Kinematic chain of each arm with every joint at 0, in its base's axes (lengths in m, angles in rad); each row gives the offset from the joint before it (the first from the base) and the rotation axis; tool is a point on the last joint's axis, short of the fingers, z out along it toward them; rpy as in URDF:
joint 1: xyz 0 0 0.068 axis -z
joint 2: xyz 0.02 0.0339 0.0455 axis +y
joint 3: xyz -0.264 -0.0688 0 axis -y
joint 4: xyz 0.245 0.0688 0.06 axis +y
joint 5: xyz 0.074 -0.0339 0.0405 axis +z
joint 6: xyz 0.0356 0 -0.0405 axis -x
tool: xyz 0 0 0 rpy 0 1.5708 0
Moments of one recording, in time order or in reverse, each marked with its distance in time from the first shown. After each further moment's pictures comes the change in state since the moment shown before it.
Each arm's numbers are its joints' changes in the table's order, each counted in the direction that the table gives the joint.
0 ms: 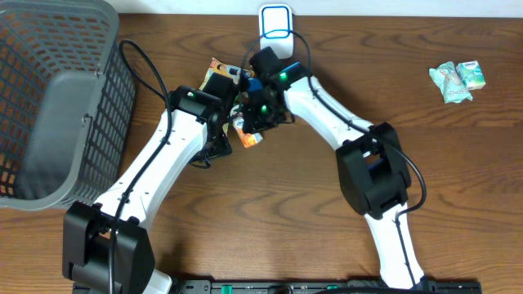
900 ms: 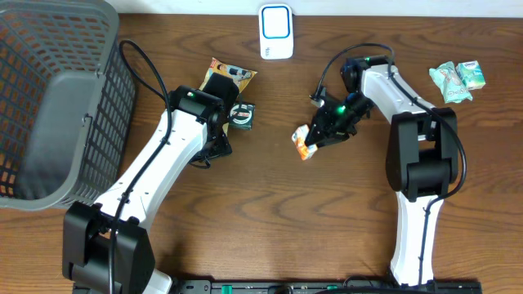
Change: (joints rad) left arm 0.000 0.000 0.000 0.000 0.000 0.000; right arm 0.383 -0.002 -0.142 0.383 0.185 0.319
